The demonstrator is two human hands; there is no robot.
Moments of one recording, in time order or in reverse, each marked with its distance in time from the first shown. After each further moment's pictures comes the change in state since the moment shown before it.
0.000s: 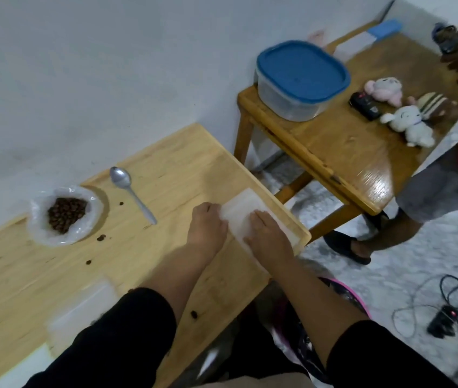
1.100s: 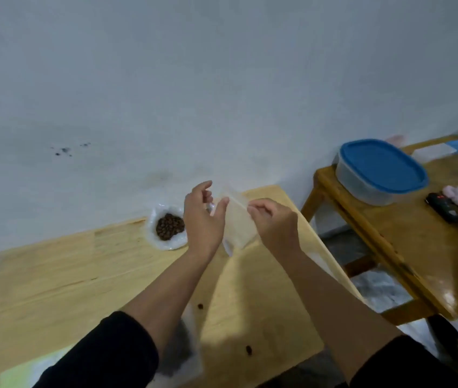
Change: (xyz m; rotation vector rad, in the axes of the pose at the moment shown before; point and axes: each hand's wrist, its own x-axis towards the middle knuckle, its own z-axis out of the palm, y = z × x) left_hand -0.060 -0.038 -0.174 -0.718 0.840 -0.135; right_hand 0.014 -0.195 -0.085 0.619 0.376 -0.377
